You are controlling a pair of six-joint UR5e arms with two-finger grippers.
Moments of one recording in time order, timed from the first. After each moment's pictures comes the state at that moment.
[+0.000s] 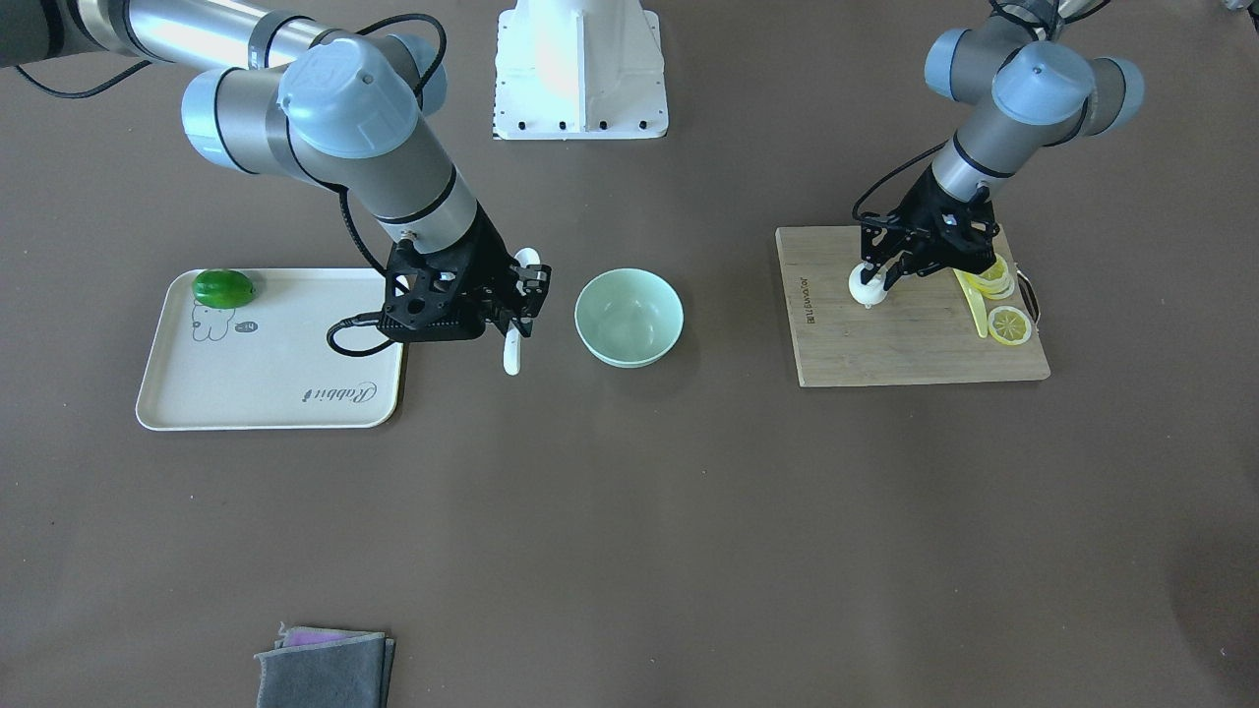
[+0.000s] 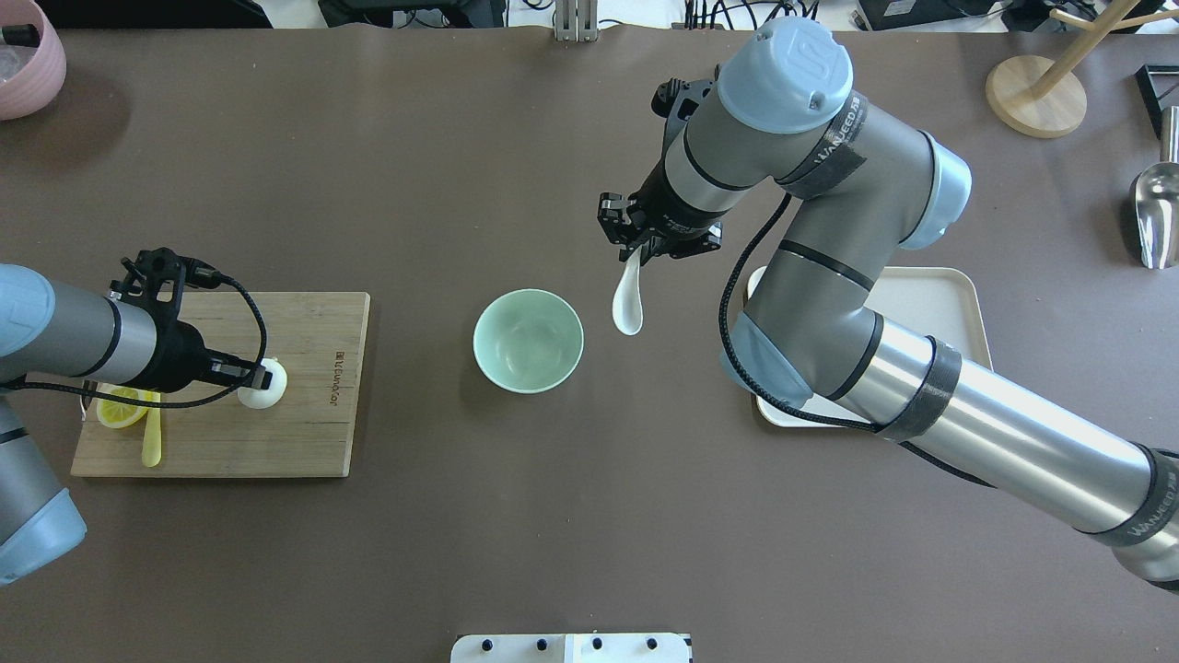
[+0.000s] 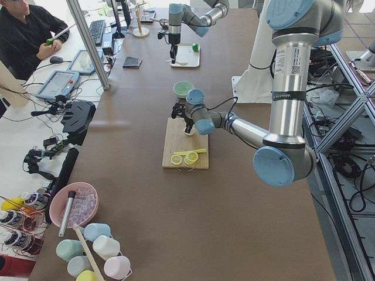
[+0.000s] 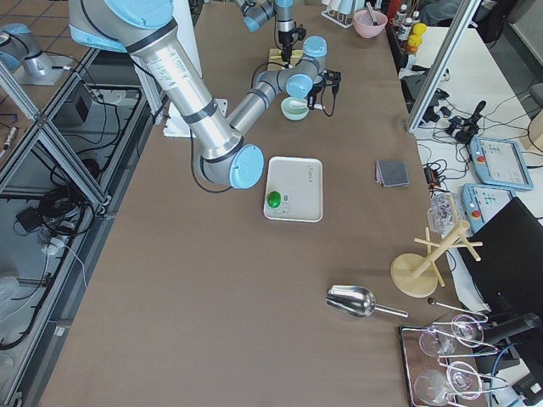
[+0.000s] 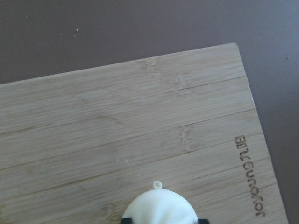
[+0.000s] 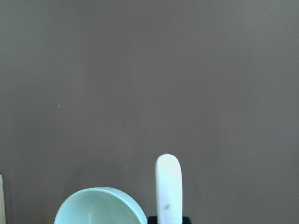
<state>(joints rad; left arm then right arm) -0.69 -1.59 -1.84 -2.22 -2.01 -0.94 0.69 -0.86 1.62 -1.37 2.07 1.31</state>
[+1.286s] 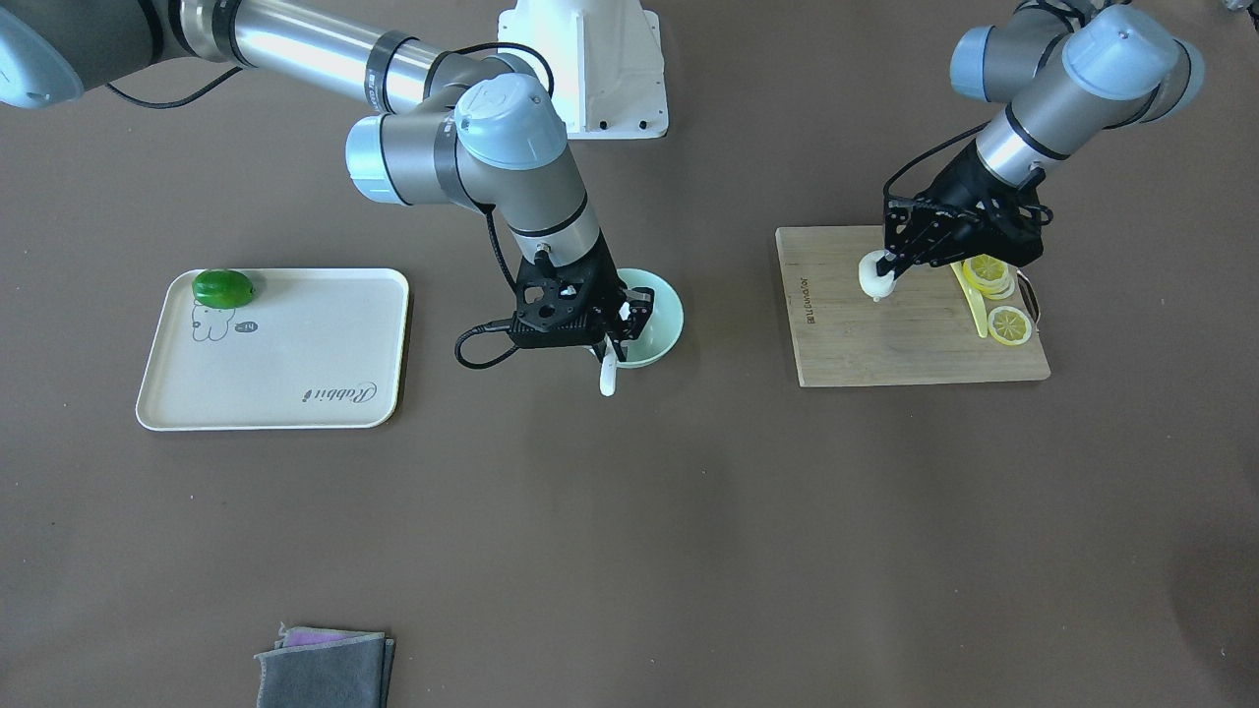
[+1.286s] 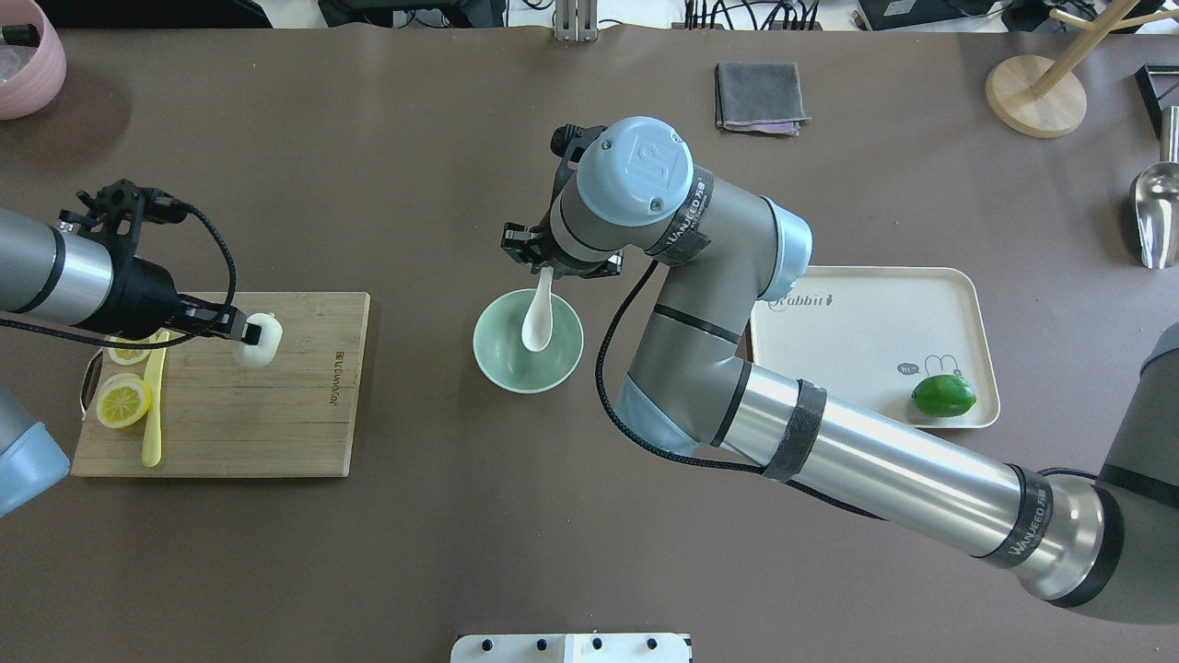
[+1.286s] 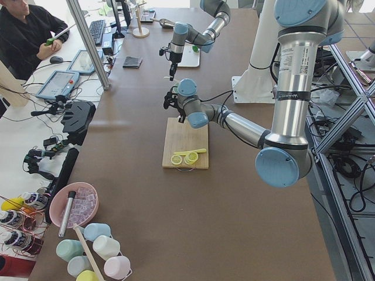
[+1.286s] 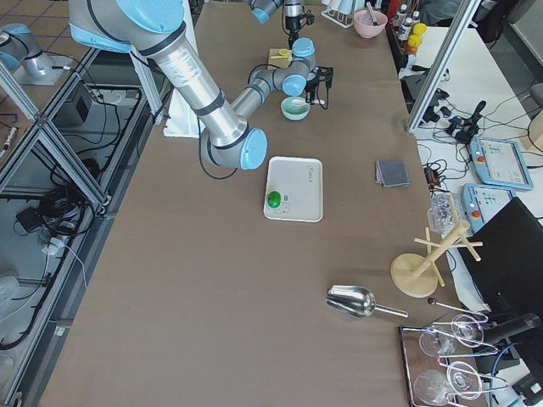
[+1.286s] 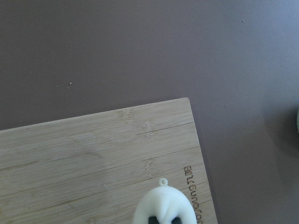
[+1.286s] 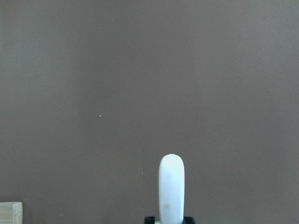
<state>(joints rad) -0.82 -1.64 -1.87 -2.22 -2.18 -0.95 0.57 -0.72 1.41 -1.21 1.85 1.40</state>
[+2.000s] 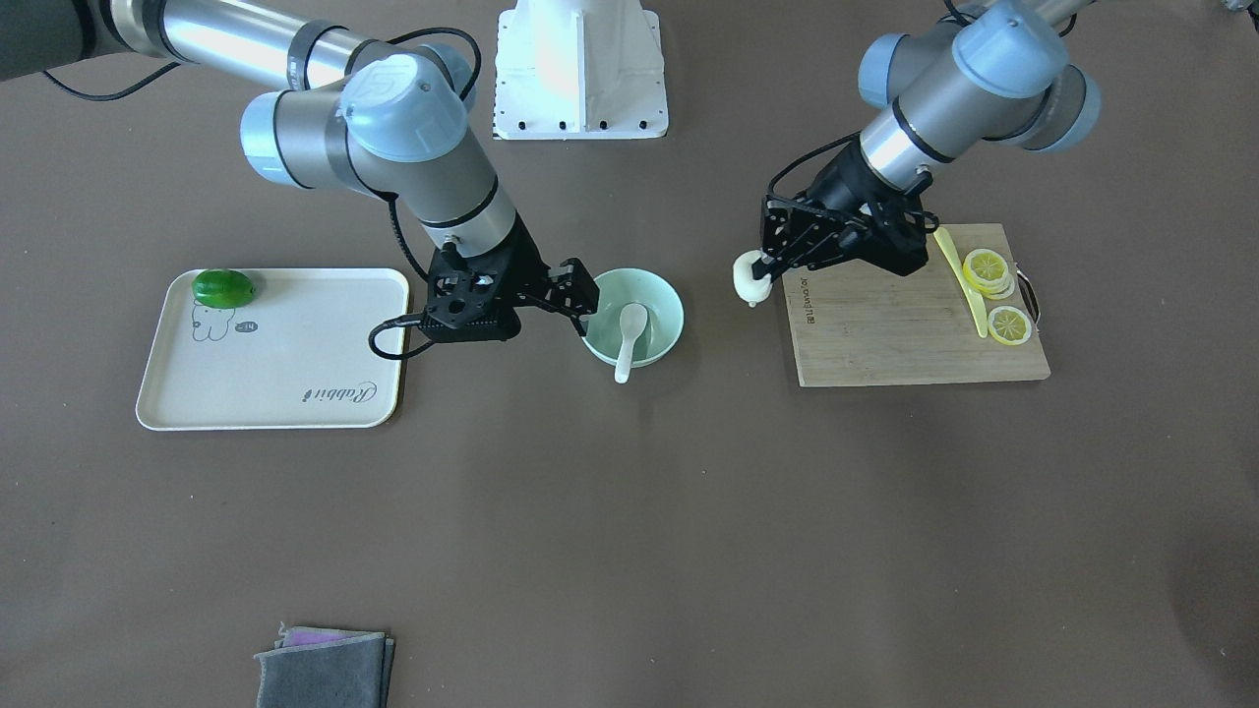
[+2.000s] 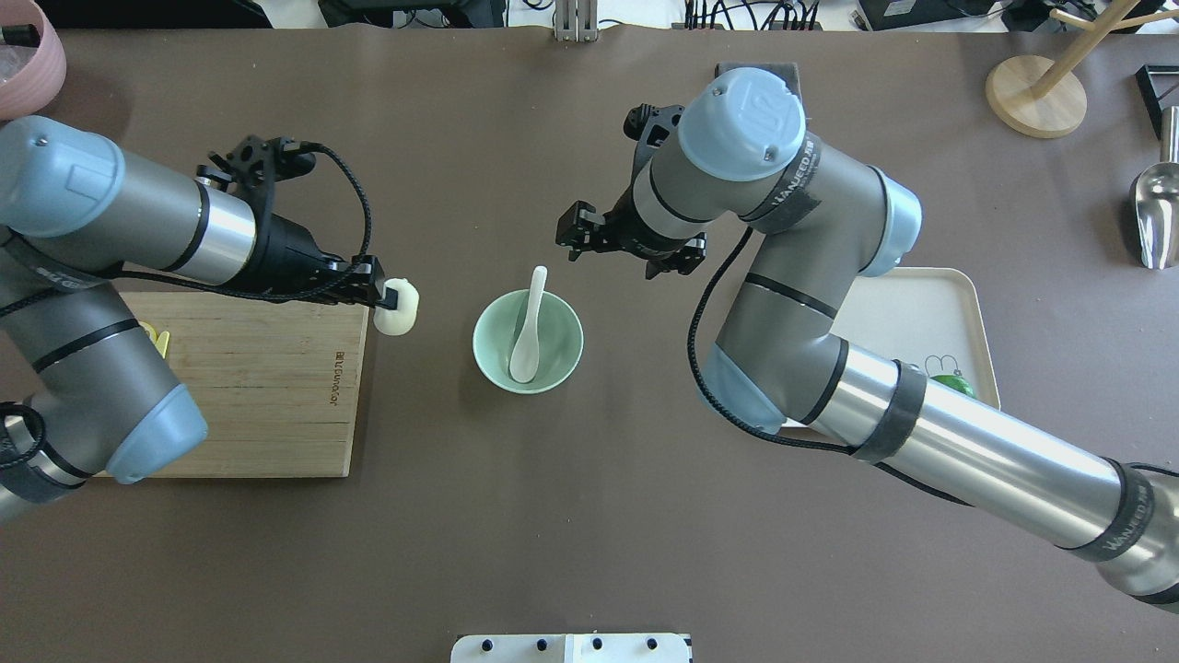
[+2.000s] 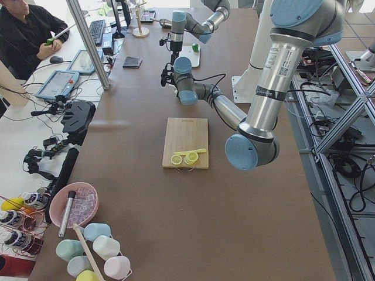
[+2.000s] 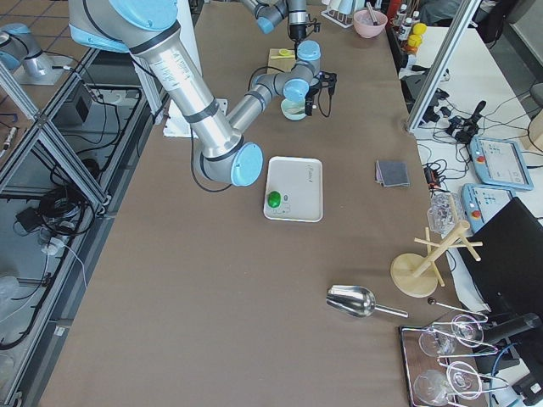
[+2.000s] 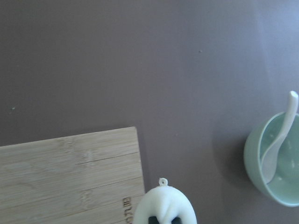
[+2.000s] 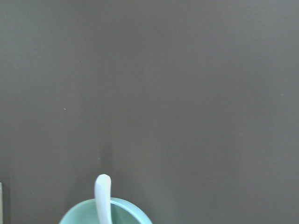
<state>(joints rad) -0.73 -1.95 -1.79 -2.21 -2.15 -1.25 0.68 -0.89 1.61 -1.32 2.02 1.31</state>
